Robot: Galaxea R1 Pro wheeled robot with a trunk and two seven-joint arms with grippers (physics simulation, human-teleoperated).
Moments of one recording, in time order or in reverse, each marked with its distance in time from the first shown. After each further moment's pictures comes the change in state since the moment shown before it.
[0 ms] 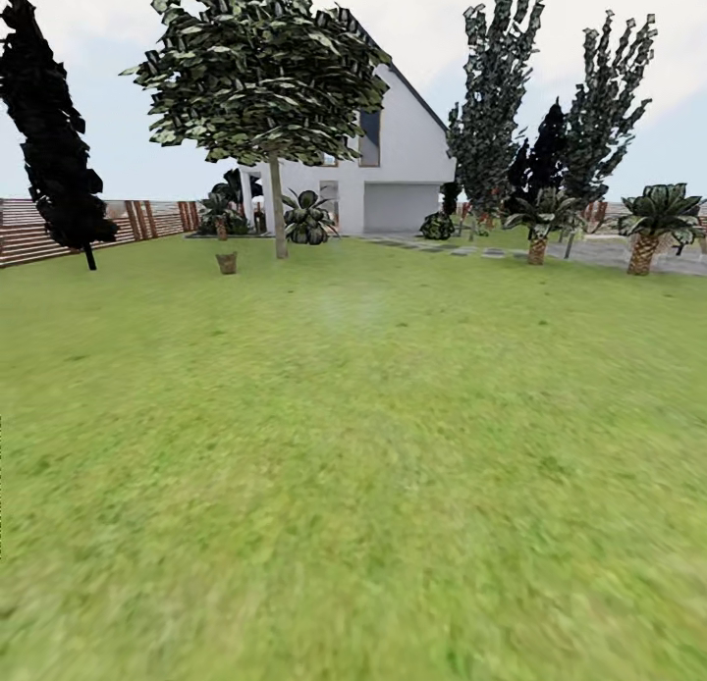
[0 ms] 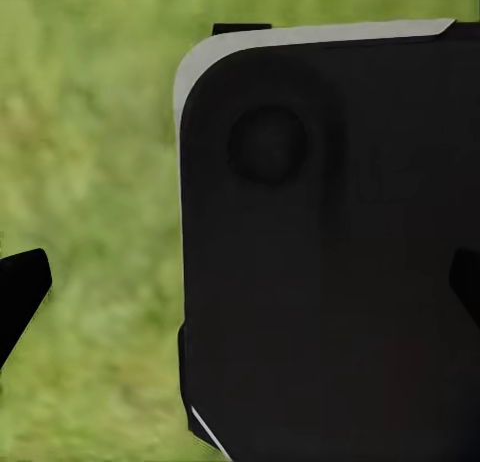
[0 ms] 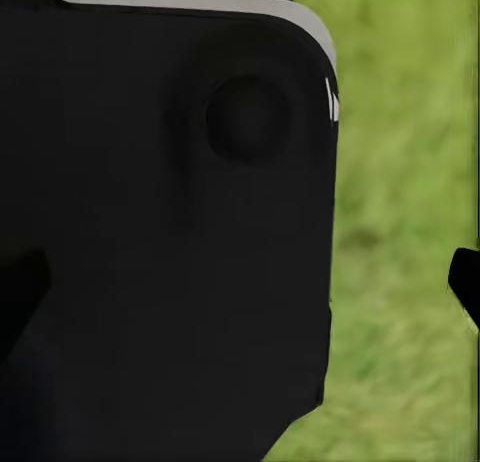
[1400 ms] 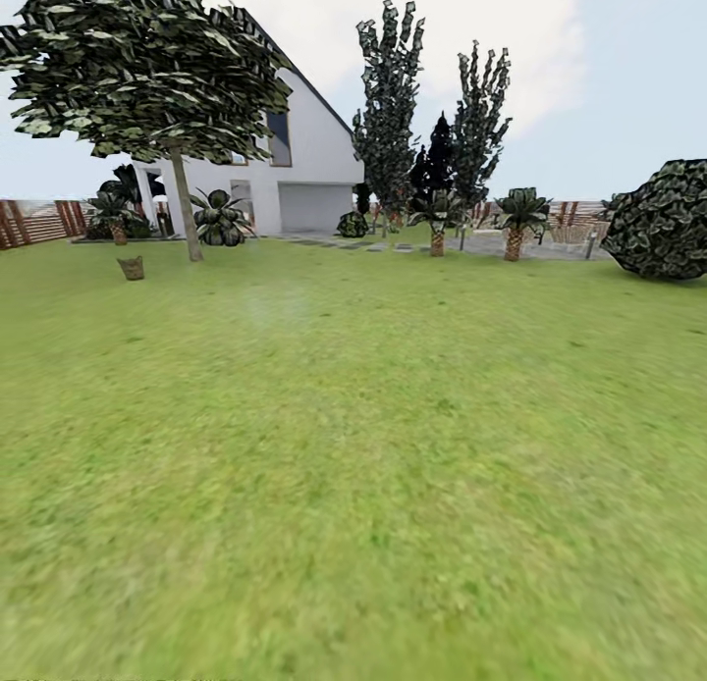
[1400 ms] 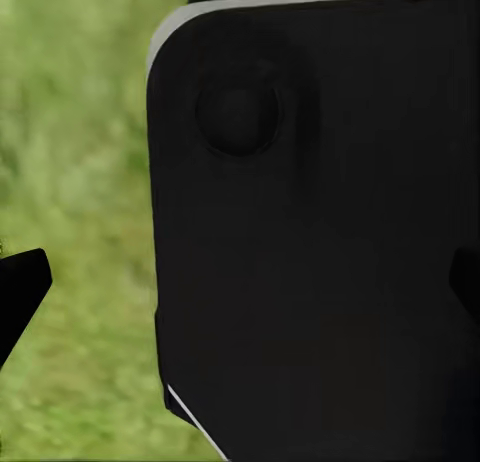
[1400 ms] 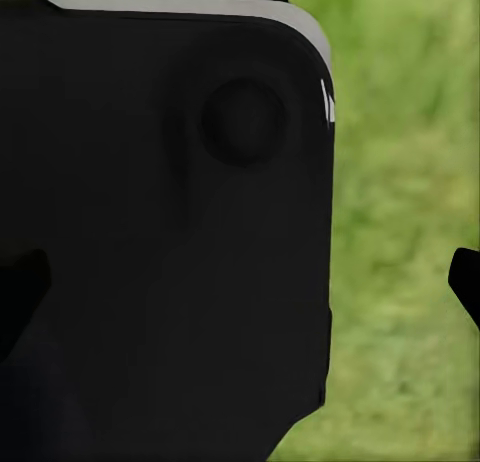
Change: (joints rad) left arm 0.000 -0.018 -0.005 0.030 -0.001 -0.002 0.000; right arm 0.000 -0.001 -0.005 0.000 -0.010 -0.004 -0.003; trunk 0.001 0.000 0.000
